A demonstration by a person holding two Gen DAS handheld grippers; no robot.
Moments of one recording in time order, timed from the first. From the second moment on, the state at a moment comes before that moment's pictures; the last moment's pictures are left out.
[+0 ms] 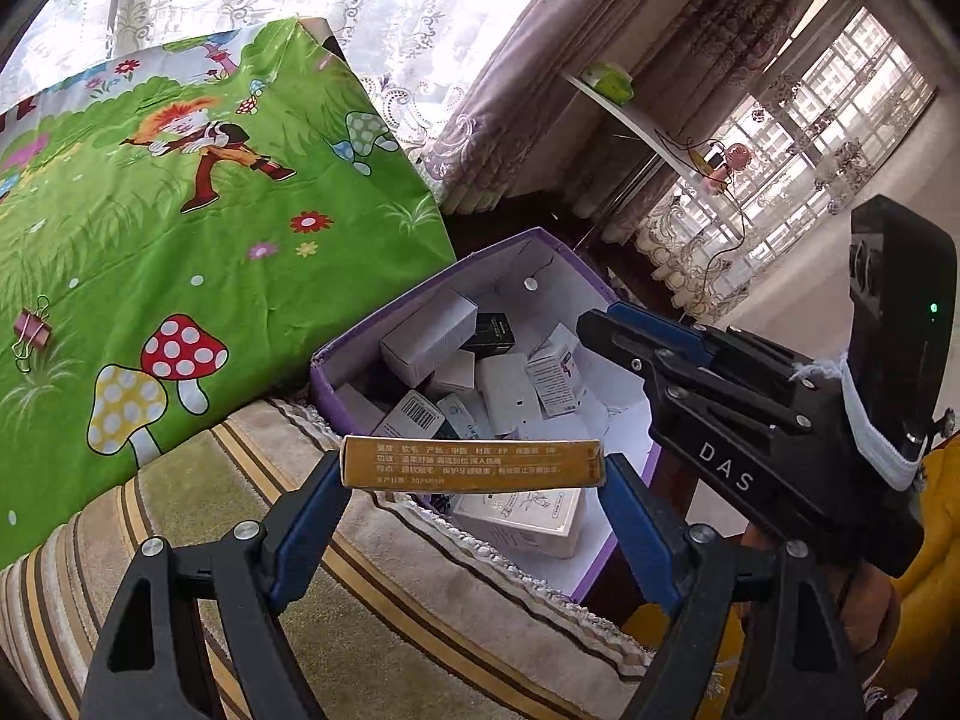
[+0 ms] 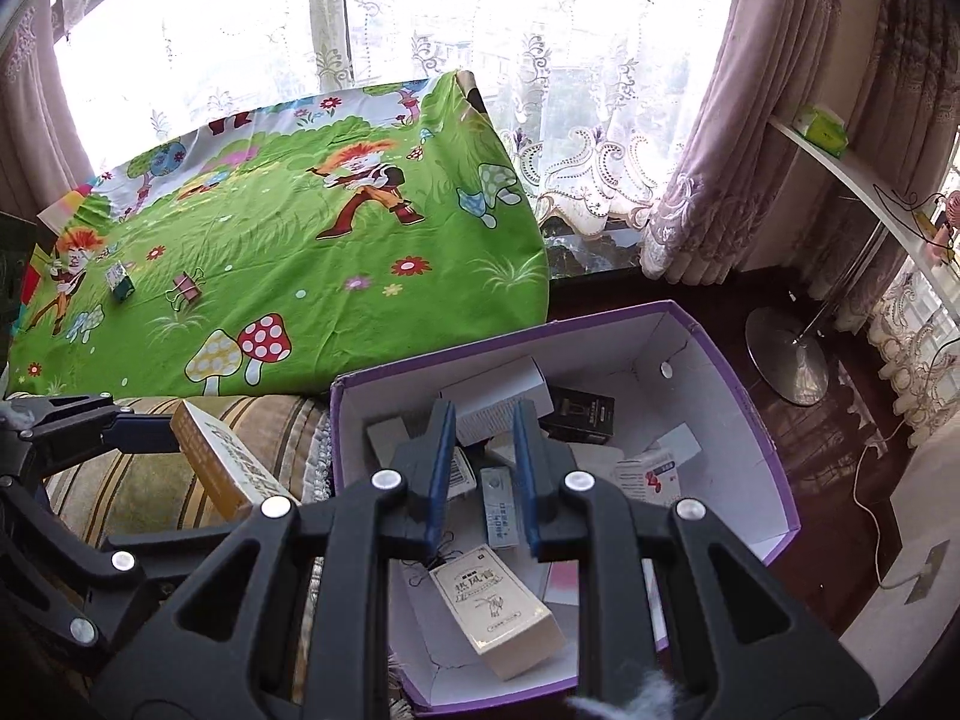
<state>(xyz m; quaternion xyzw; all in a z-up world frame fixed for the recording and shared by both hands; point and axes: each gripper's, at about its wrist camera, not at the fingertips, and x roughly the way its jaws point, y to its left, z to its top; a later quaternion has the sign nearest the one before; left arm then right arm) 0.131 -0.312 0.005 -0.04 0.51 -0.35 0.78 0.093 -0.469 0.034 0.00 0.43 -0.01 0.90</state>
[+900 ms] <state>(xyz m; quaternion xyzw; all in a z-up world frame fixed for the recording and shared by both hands) 0.146 -0.273 0.013 -0.08 0.51 -0.35 0.78 0.091 -0.455 0.032 0.01 0.42 0.02 0.91</state>
